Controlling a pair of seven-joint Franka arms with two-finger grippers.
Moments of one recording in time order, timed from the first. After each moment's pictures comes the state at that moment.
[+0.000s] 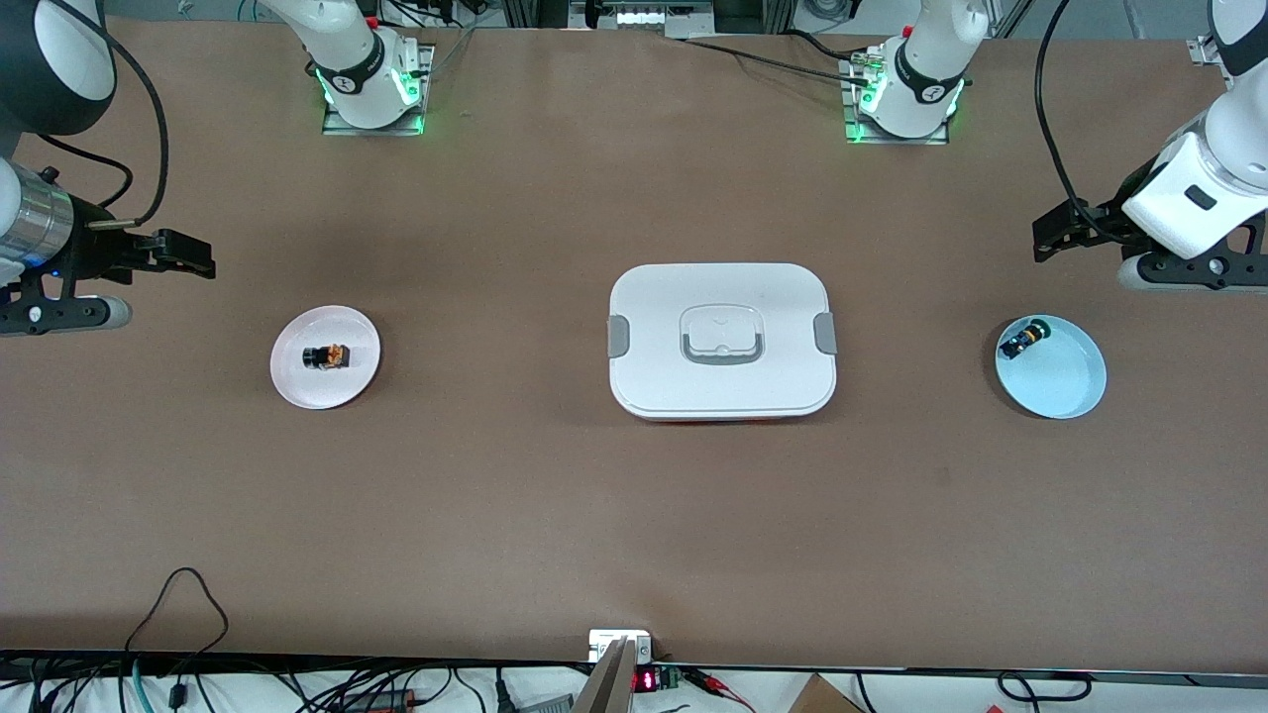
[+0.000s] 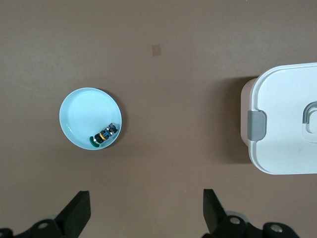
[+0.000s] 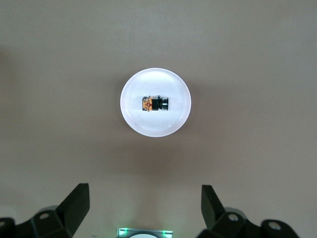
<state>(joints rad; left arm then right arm) -0.02 0.03 -0.05 -1.62 0.03 1.56 -0.05 0.12 0.17 -0.10 -1.50 -0.02 1.48 -0.04</state>
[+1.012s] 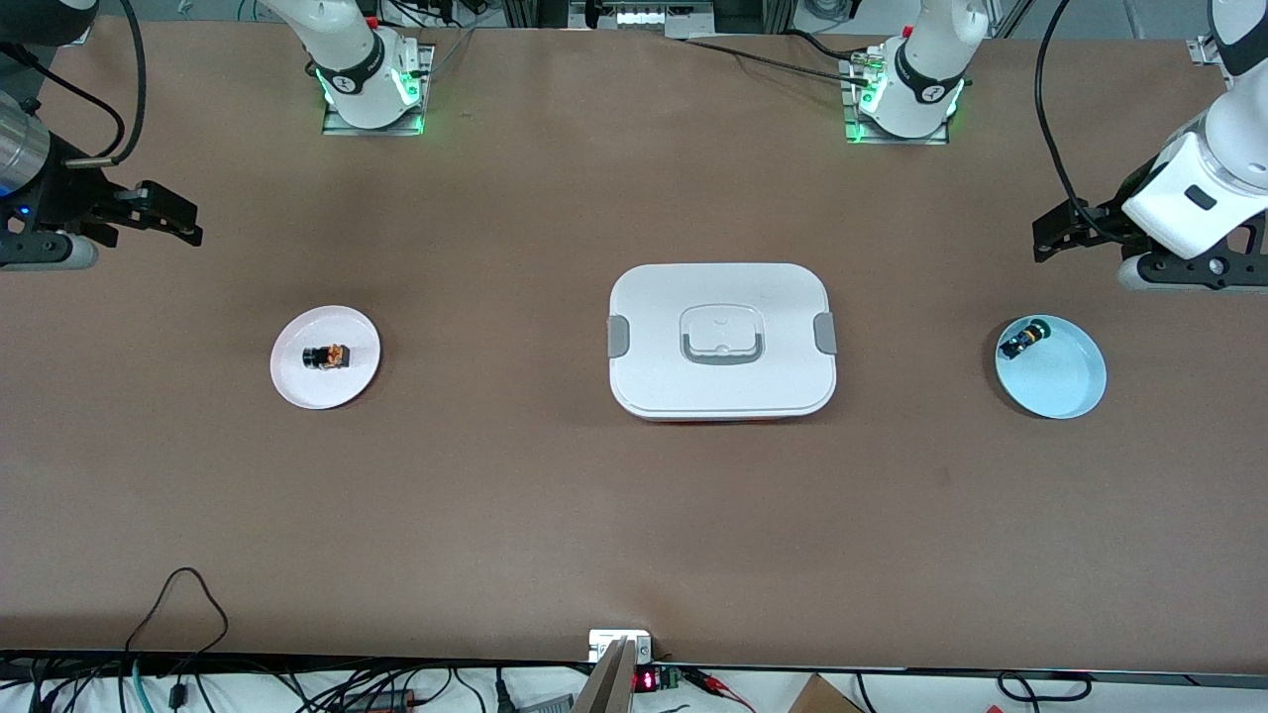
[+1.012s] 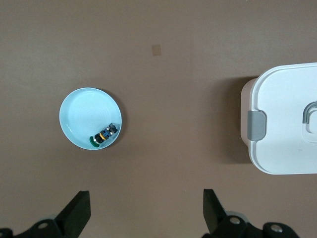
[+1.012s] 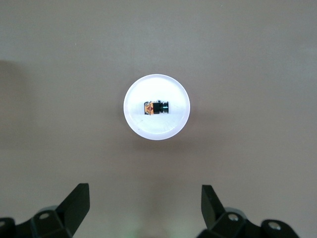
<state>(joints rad) -0.02 0.03 -0.05 -1.62 0.03 1.56 -0.05 0.12 -0.01 -0.10 -1.67 -0.02 1.58 -0.01</state>
